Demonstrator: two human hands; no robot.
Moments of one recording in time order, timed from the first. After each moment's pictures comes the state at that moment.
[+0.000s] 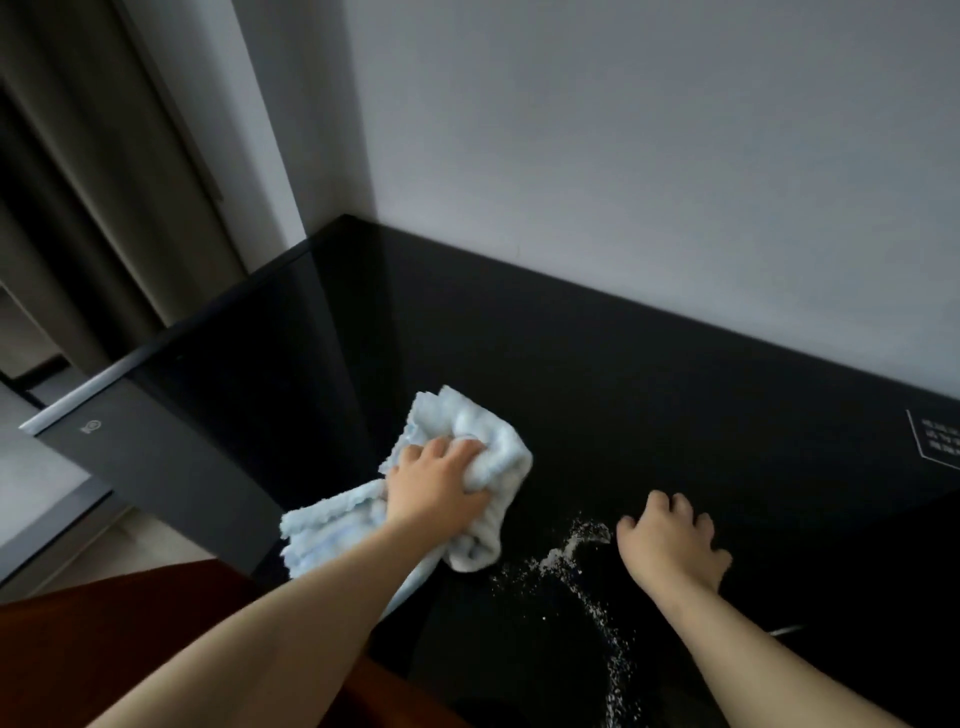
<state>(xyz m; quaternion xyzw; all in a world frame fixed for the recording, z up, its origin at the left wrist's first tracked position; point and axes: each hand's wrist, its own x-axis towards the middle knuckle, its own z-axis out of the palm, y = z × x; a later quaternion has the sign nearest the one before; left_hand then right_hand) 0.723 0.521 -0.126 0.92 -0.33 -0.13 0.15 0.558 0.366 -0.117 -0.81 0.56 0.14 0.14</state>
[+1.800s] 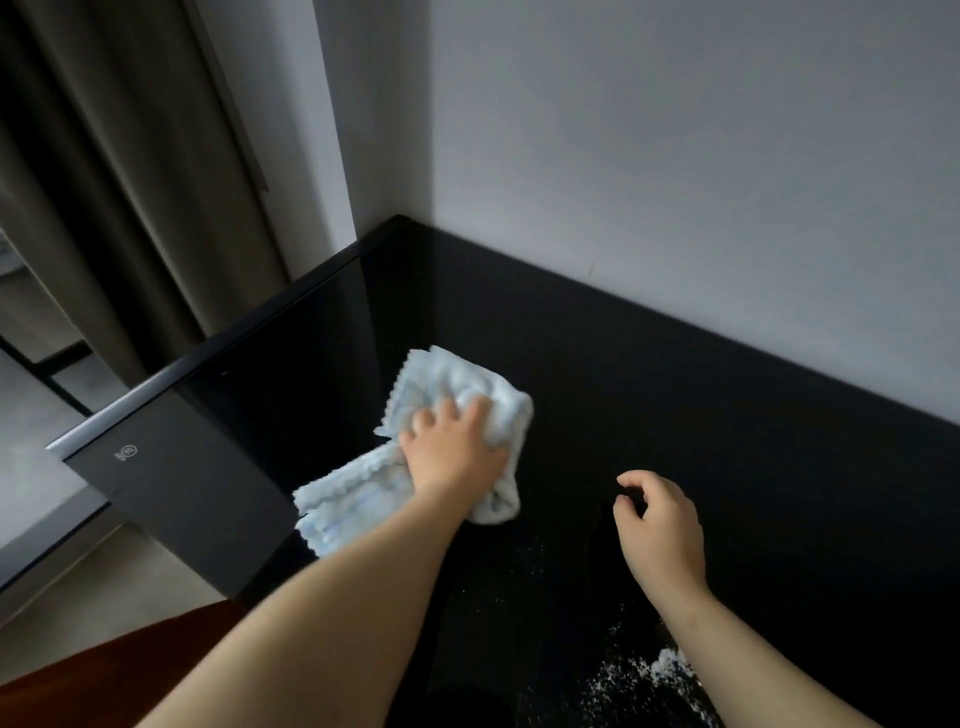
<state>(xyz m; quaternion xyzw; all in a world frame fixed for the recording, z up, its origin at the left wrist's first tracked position) 0.840 0.513 -0.137 0.96 -0.22 -0.06 0.13 0.674 0.399 -0.121 -0.84 0.44 -0.13 0.30</state>
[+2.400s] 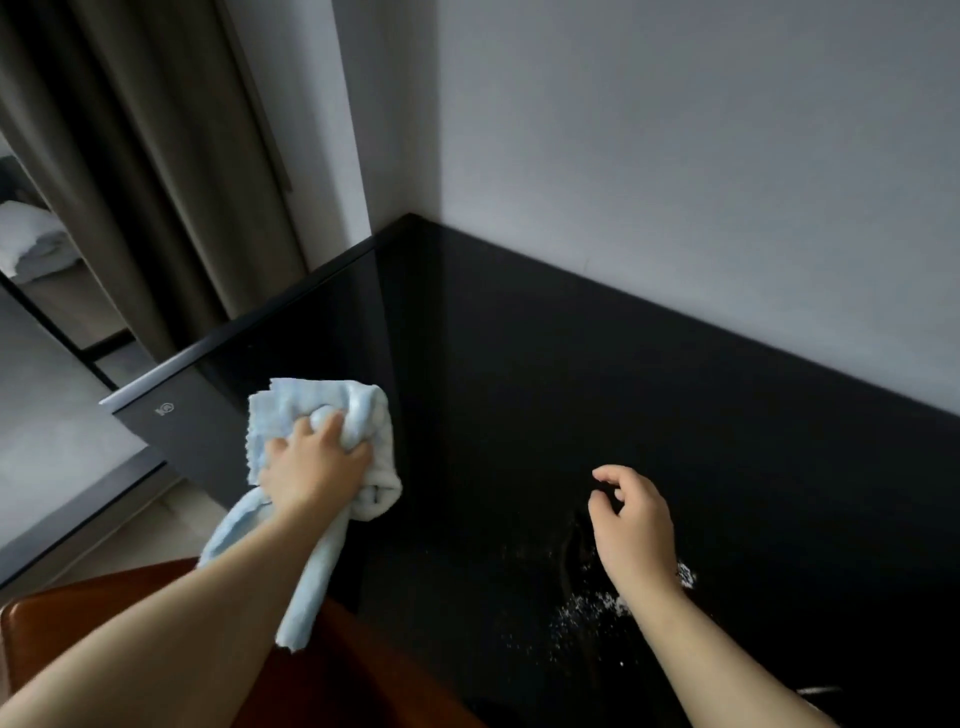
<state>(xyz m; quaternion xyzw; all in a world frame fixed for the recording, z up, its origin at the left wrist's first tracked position) 0.834 0.642 -0.132 0.99 -0.05 -0.04 0.16 0.637 0.423 -0.126 -0.81 0.39 -0.18 0.40</state>
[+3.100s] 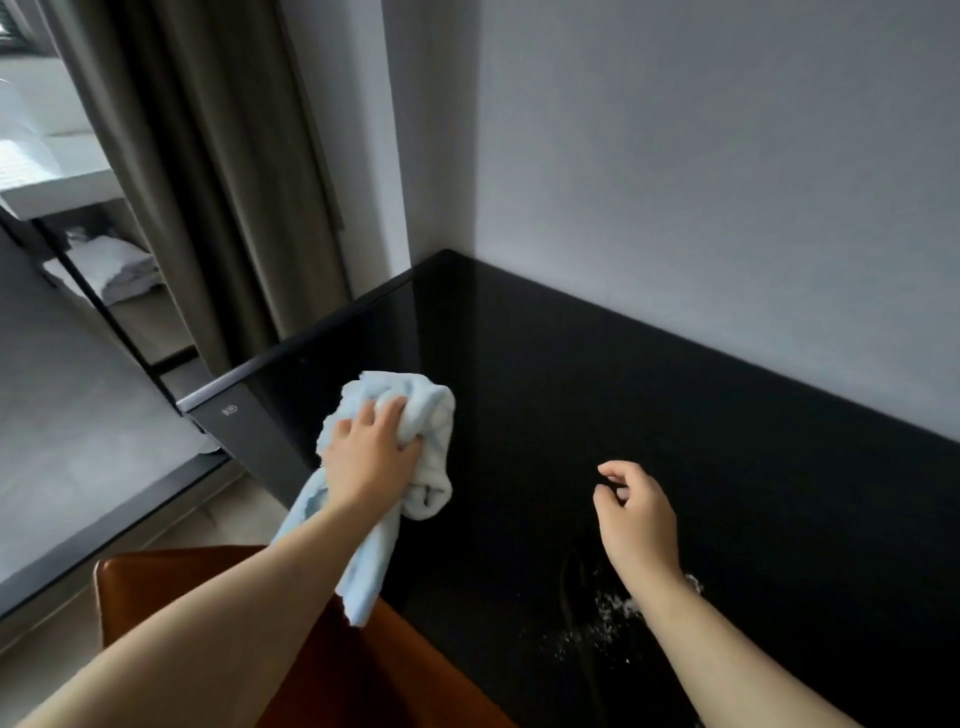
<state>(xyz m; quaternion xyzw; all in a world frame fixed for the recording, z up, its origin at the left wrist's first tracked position) 0.796 0.635 -0.094 0.96 -0.17 0.09 0.20 0.632 0.432 -0.099 -0.80 0.36 -0.19 0.43</state>
